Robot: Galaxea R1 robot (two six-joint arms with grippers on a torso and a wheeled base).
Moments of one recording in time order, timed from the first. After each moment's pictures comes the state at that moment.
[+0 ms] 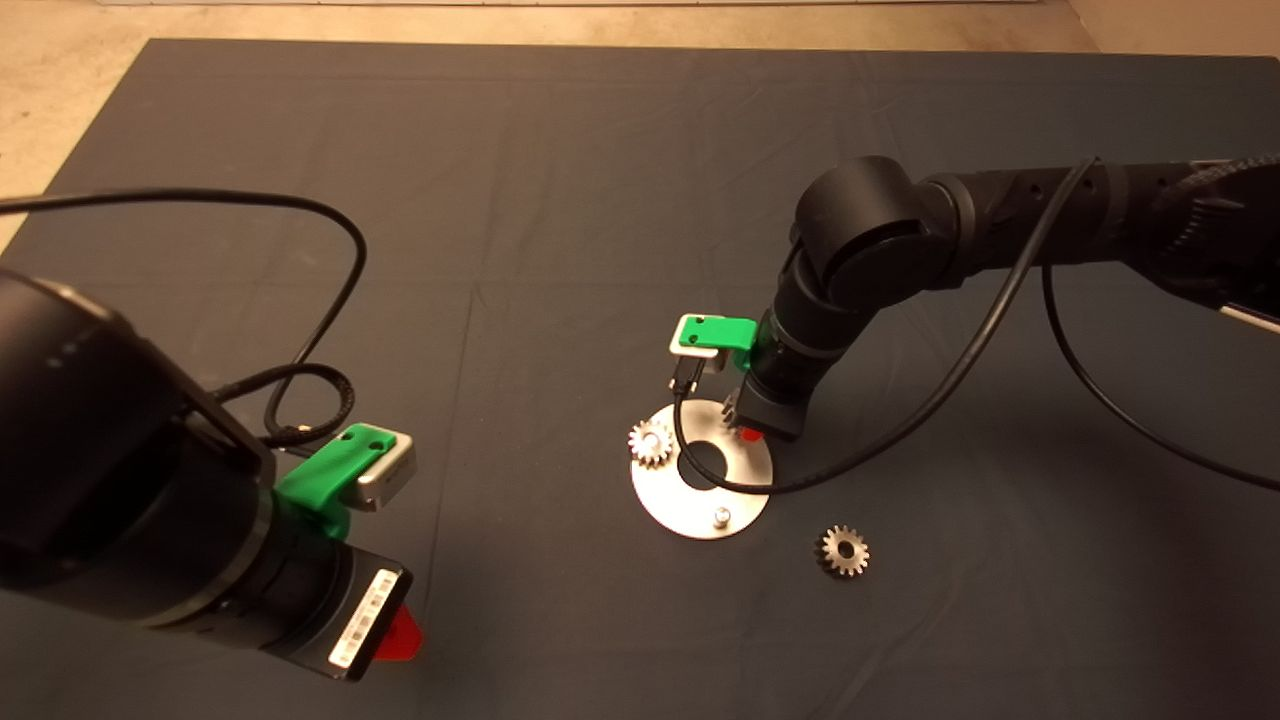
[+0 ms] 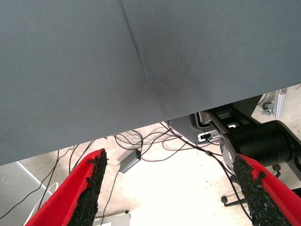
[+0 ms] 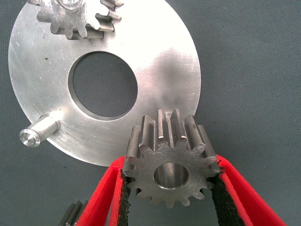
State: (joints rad) left arm -0.55 2.26 -0.38 0.03 1.53 -1.60; right arm 0.35 2.74 -1.09 -0.26 -1.53 0.47
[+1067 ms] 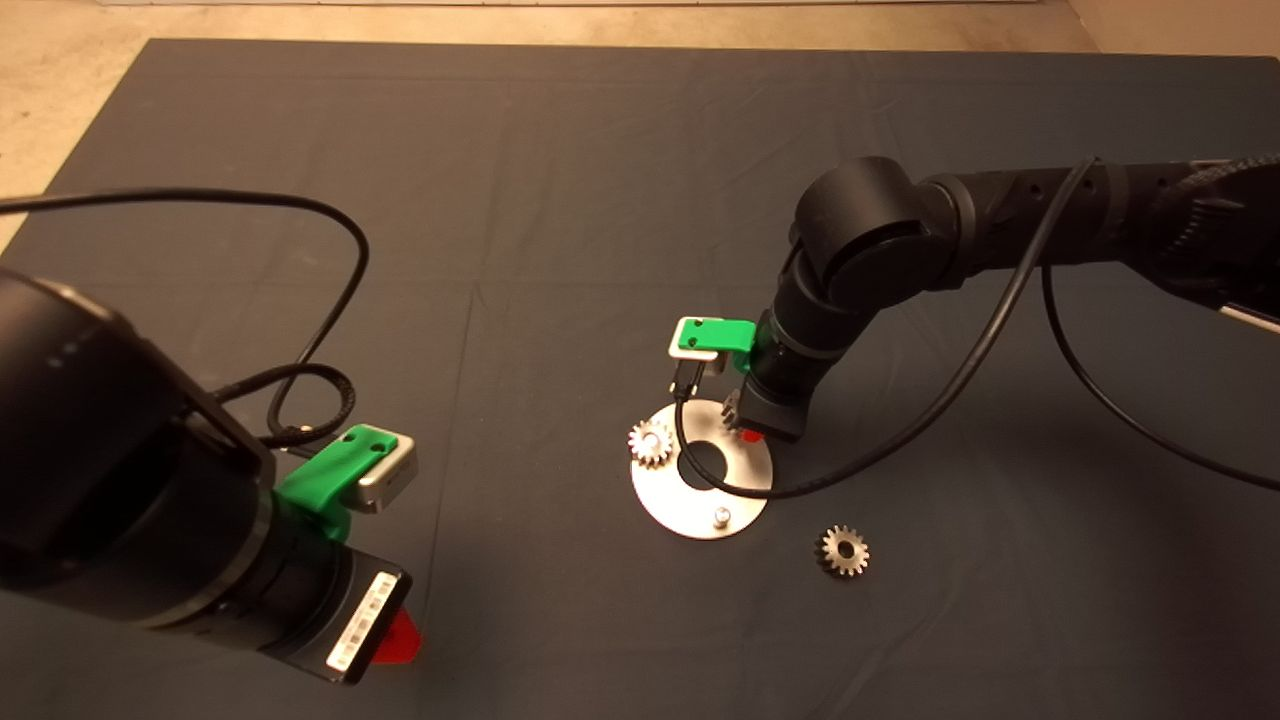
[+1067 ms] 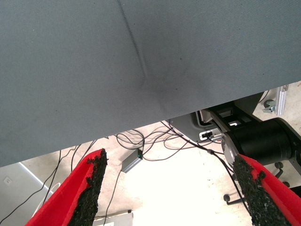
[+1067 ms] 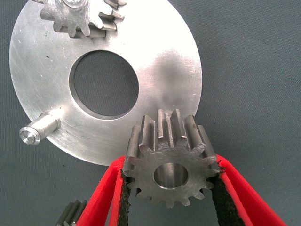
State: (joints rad) left arm -0.55 2.26 -0.38 0.02 1.53 -1.58; right arm 0.35 2.74 -1.09 -0.26 -1.53 0.46
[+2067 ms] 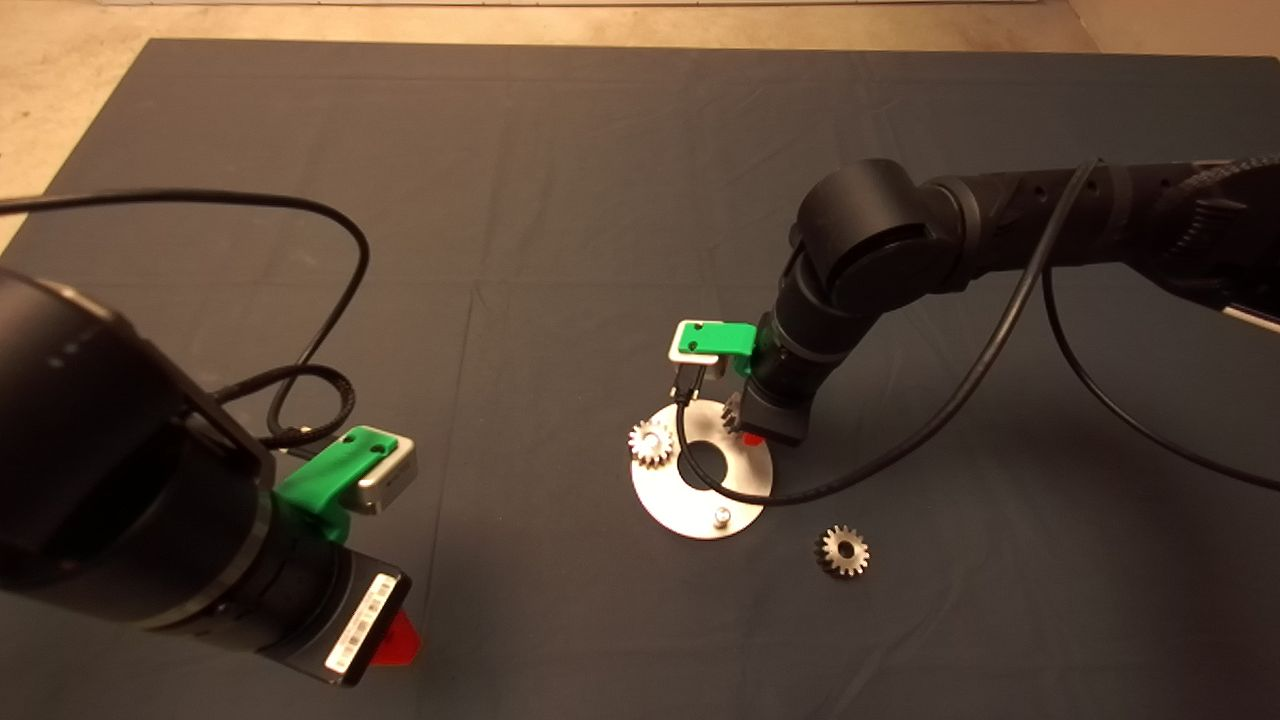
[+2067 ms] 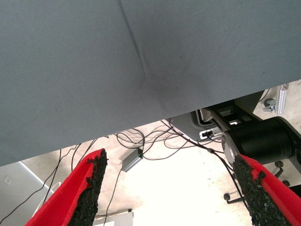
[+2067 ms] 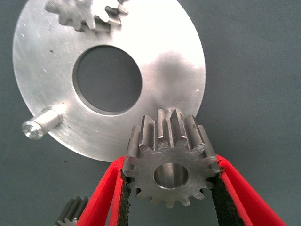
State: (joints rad) left arm -0.55 2.26 -0.38 0.02 1.53 -1.58; right arm 0.35 2.73 -1.07 -0.26 -1.53 0.45
